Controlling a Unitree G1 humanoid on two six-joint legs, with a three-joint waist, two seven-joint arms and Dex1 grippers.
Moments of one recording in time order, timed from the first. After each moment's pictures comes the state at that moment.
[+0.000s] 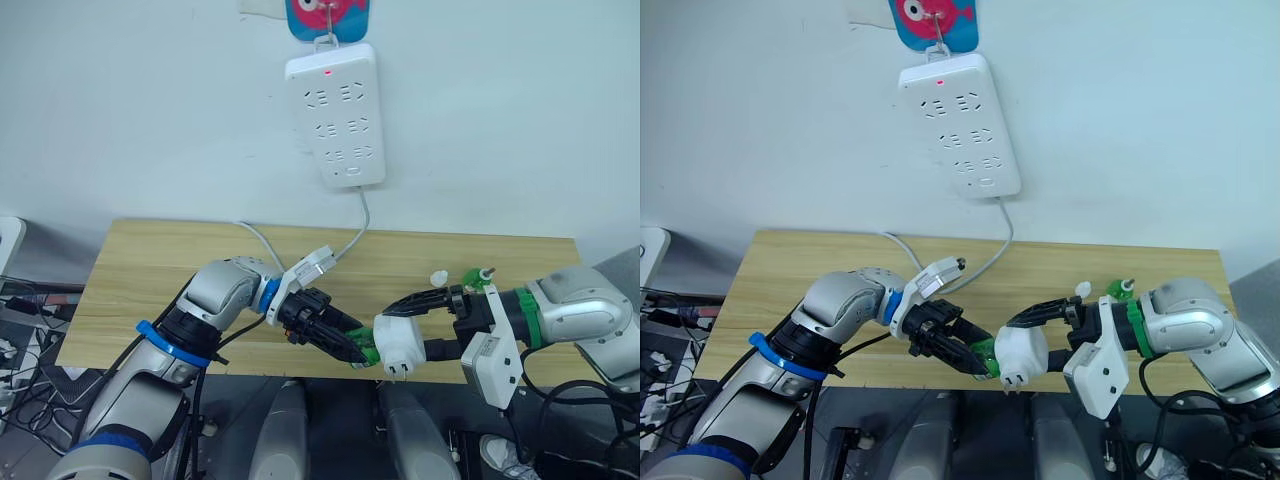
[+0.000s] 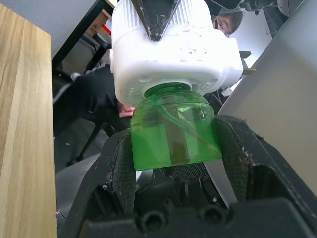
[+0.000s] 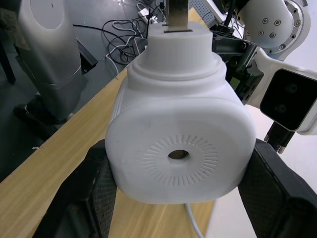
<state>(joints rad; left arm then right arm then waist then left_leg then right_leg) -0.72 0.55 -0.43 0.09 -0.60 0.95 -1.60 -0.33 -0.94 0.22 -0.41 0.08 -0.49 1.13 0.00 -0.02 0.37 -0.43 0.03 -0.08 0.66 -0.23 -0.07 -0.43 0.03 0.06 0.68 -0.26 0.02</state>
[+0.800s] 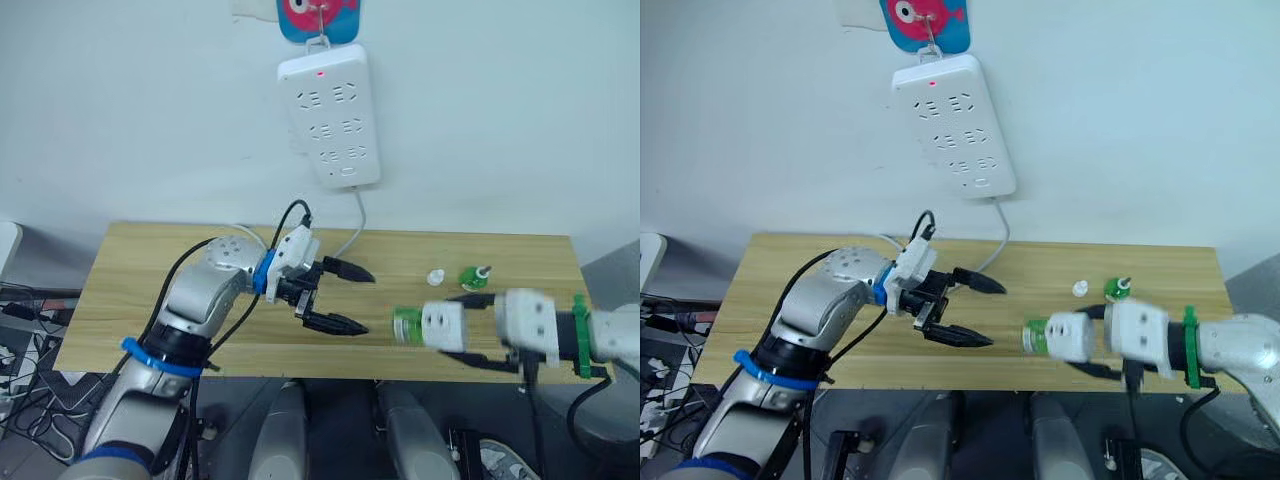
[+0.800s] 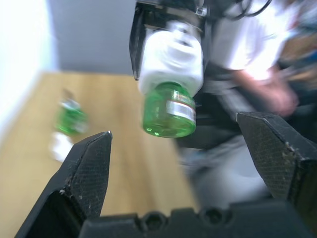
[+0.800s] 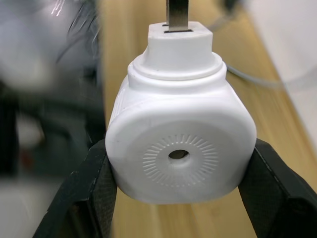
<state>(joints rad) -0.55 0.49 -0.21 -0.08 -0.40 0.27 -1.33 -0.01 -1.10 -0.18 -0.68 0.80 0.70 0.79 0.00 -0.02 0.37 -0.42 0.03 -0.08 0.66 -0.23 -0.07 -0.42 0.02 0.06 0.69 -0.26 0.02</state>
